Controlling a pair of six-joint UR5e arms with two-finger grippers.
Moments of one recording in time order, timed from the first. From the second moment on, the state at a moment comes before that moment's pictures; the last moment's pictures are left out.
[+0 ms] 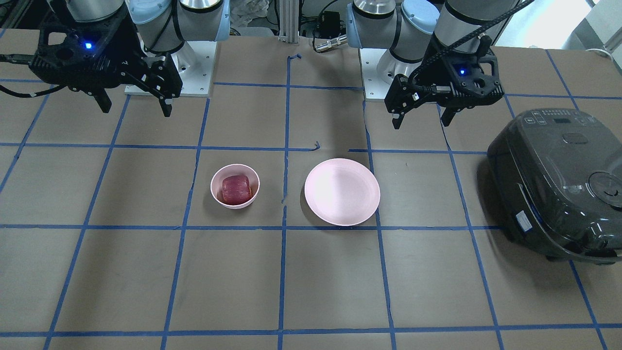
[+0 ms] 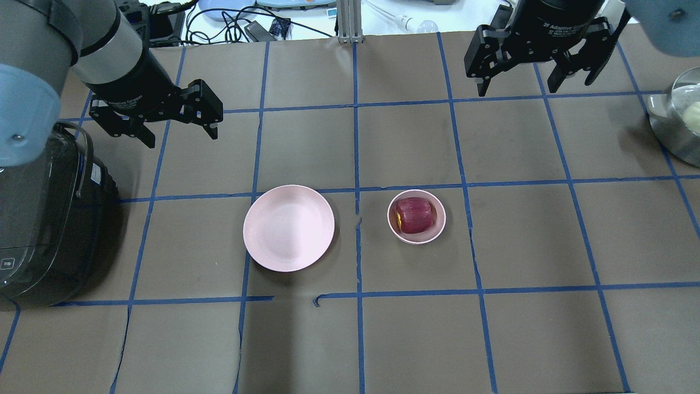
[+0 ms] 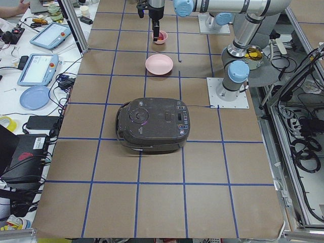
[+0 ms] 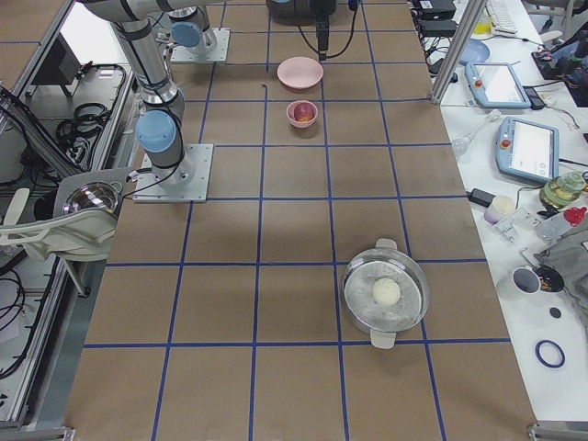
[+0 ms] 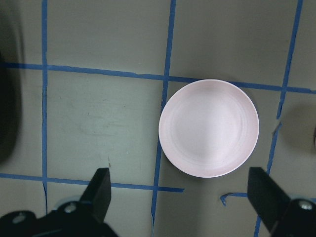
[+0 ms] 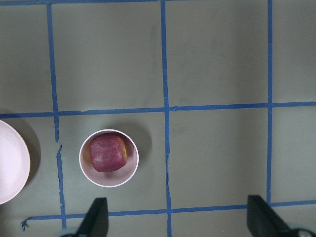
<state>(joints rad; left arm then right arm) -1.57 -1.51 -1.64 -1.49 1.58 -0.11 1.62 -1.55 1.43 -1.51 -1.62 0.08</state>
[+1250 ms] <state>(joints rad) -1.56 -1.51 -1.59 -1.54 1.59 -0.07 1.62 -1.55 1.43 -1.52 -1.61 0.08</state>
